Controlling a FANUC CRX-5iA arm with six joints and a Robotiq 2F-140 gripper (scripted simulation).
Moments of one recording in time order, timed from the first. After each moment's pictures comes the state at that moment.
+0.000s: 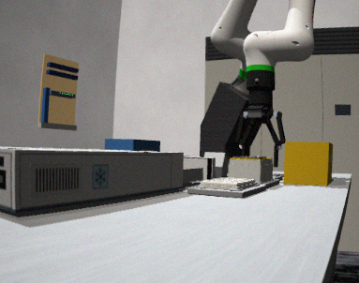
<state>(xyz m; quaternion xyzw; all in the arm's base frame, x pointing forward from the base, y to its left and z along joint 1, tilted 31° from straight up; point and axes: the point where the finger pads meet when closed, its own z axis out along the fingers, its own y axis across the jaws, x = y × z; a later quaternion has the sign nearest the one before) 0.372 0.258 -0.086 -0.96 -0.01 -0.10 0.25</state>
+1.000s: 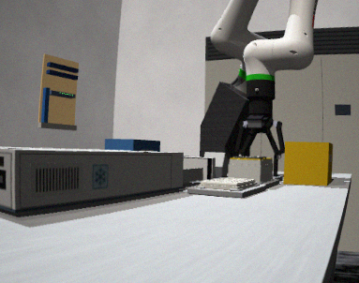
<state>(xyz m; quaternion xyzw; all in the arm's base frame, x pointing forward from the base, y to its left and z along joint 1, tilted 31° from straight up) 0.377 0.272 -0.111 -0.96 -0.01 -0.10 0.25</state>
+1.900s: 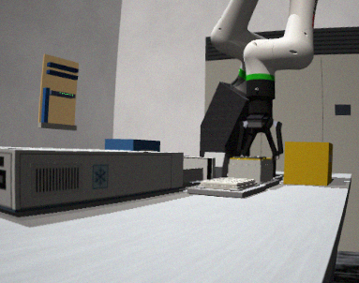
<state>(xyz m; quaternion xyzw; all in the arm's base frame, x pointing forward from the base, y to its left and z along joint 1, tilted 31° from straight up) 0.377 0.272 -0.110 -0.96 -0.01 -0.10 0.25</state>
